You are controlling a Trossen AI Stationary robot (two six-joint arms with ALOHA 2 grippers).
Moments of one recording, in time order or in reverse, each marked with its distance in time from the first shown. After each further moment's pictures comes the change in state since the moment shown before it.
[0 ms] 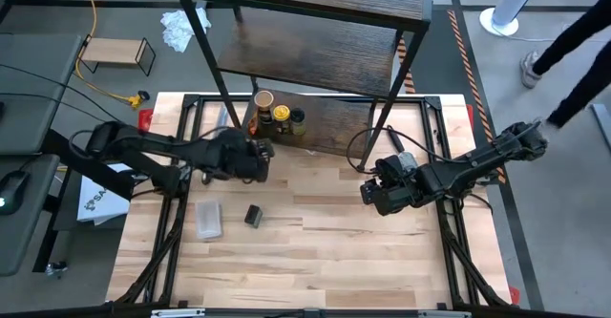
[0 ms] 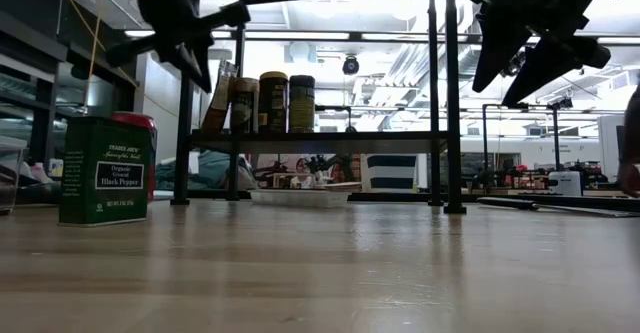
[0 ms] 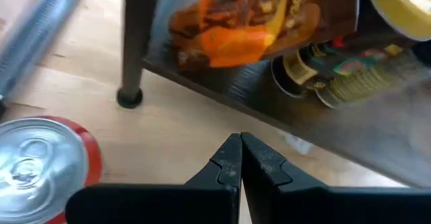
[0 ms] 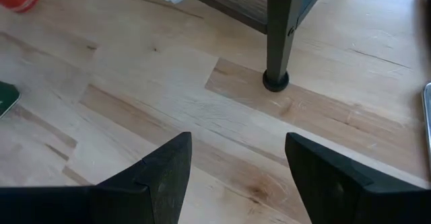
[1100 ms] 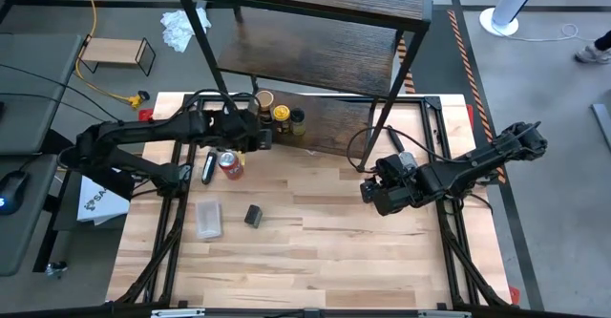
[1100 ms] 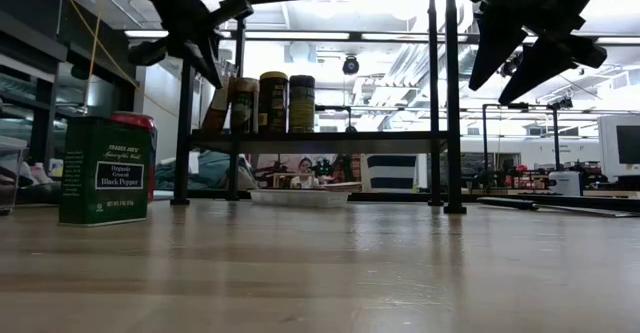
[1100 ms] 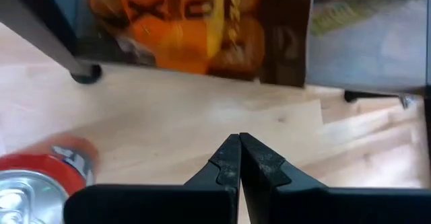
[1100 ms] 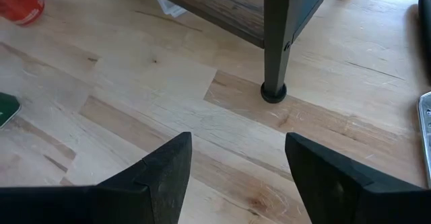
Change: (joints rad) left arm 0.325 -0.134 0.002 0.149 0.579 0.598; right arm 0.000 0.000 0.000 0.000 0.042 0.001
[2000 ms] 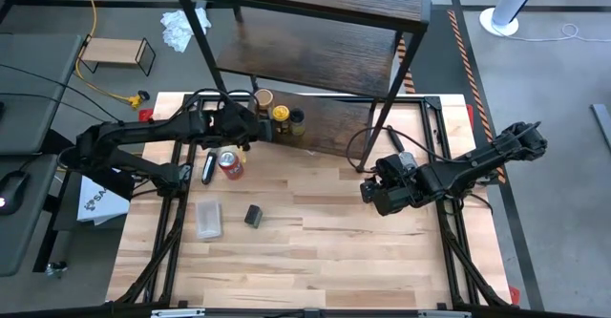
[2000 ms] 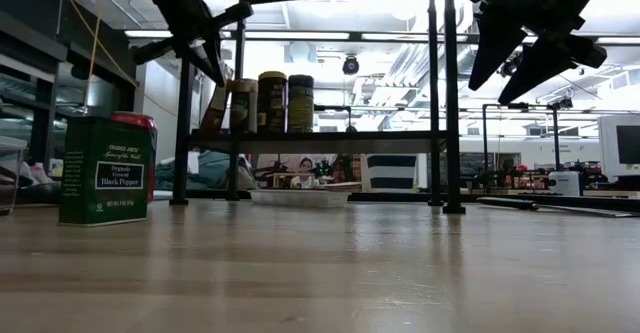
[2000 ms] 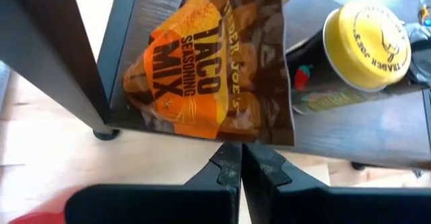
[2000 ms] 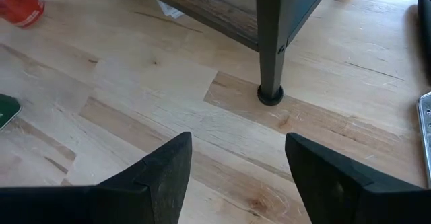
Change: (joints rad) left arm 0.016 0.000 0.000 0.035 -0.239 -0.022; right arm 0.000 0.000 0.000 0.000 0.003 0.004
